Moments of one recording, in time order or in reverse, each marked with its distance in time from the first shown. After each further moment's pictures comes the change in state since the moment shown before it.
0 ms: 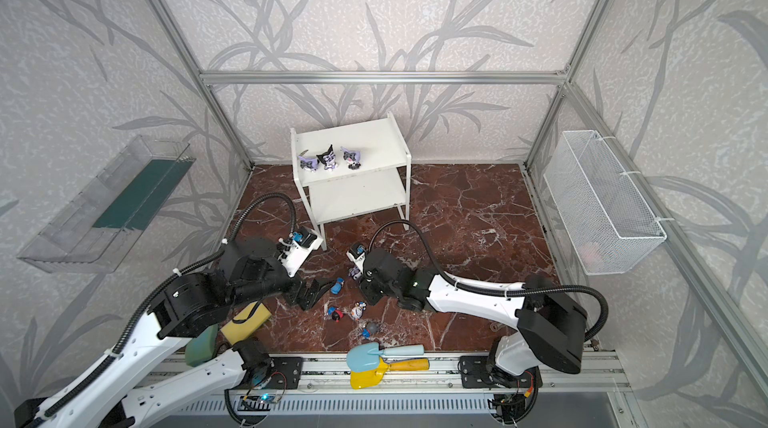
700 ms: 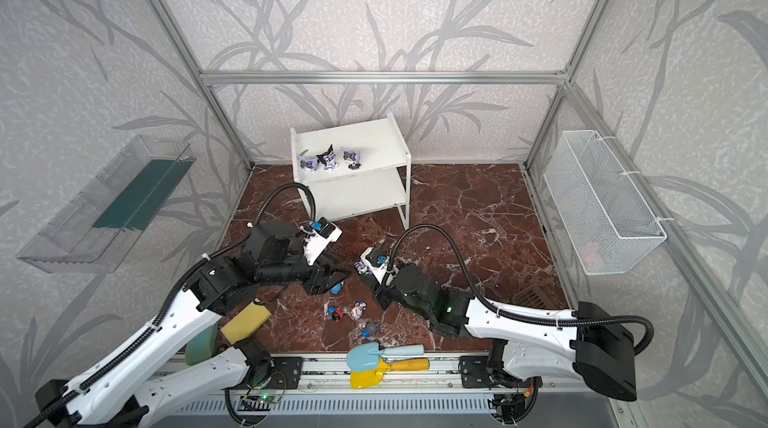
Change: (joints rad) left arm 0.109 0.122 -0.046 0.153 0.308 -0.063; right arm 0.087 -0.276 -0.232 0.351 0.129 -0.154
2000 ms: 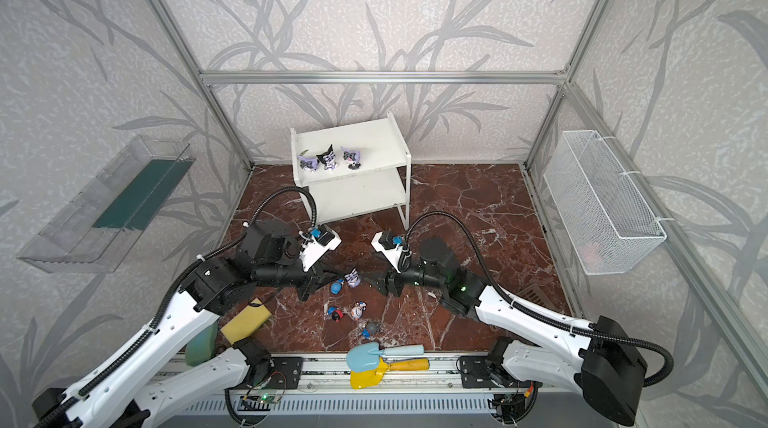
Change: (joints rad) left arm 0.041 -0.025 -0.006 -0.074 0.142 0.192; right arm -0.295 -0.053 0.067 -0.068 -0.664 0.006
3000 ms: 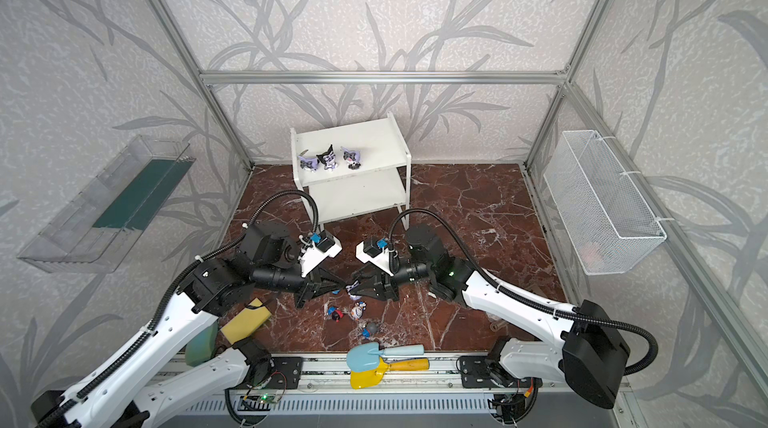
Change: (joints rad) left arm 0.002 -0.004 0.000 -0.031 0.125 0.018; right arm 0.005 0.135 0.125 -0.095 -0.368 -0.100
